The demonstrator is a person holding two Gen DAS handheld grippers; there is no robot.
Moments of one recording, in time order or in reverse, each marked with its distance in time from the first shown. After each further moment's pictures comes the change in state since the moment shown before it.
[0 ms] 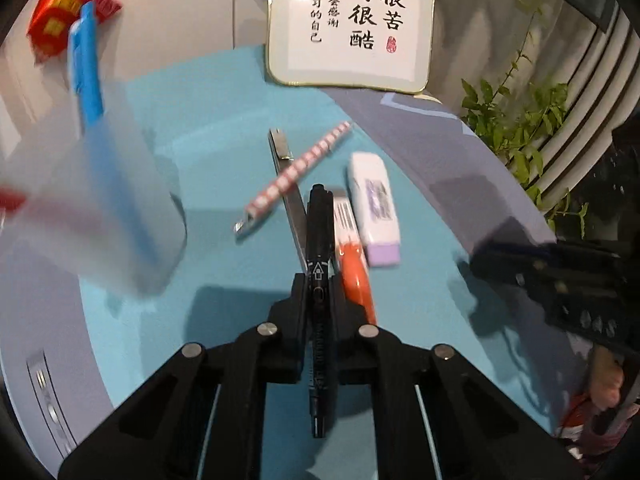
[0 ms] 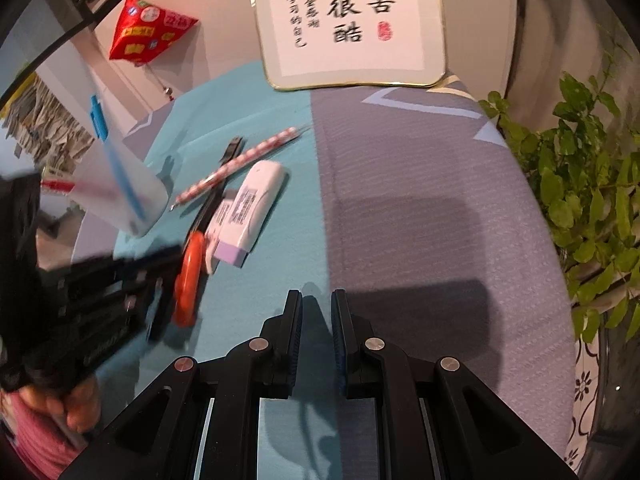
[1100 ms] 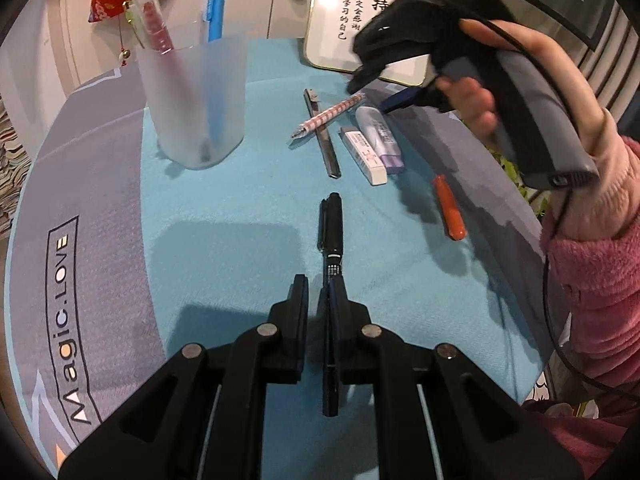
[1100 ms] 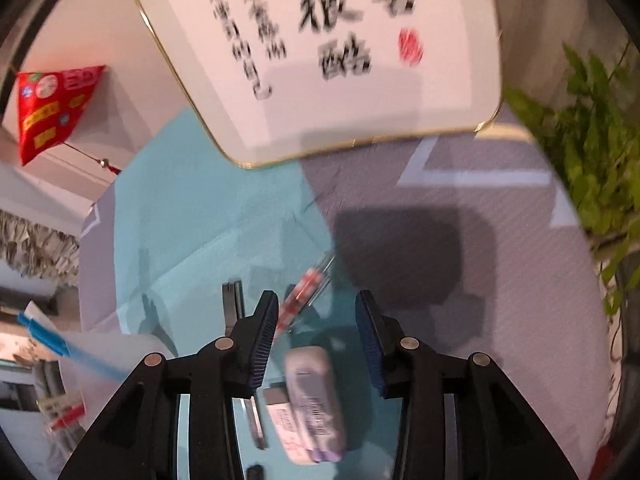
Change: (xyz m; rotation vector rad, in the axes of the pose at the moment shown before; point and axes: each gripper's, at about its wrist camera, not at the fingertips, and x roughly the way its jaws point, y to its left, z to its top) left arm -0.049 0.011 -0.070 -0.083 -0.052 -0.012; right arm 0.076 0.026 0.122 0.319 0.151 -0.054
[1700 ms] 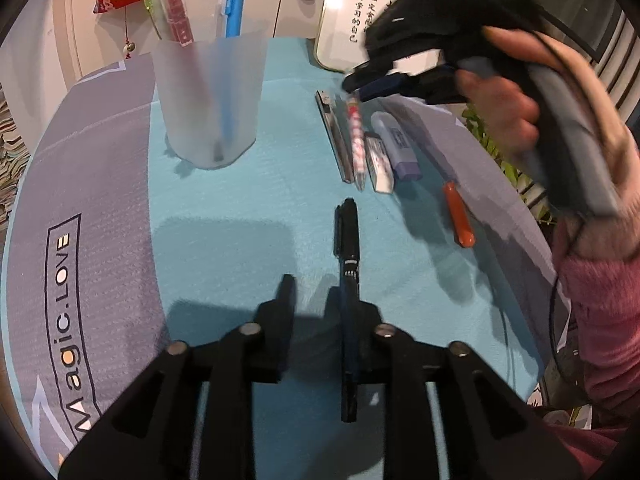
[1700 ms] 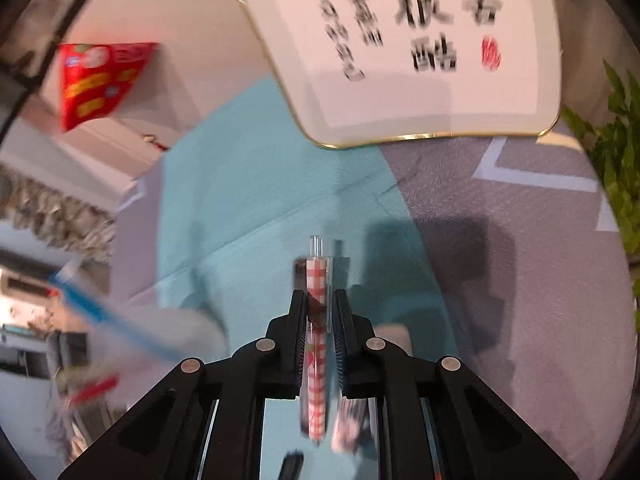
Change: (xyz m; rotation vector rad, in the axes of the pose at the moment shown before) left arm -0.001 0.015 0.004 -0.035 -0.008 -0.013; right arm -0.020 0.027 -0.017 -0.138 -0.032 0.147
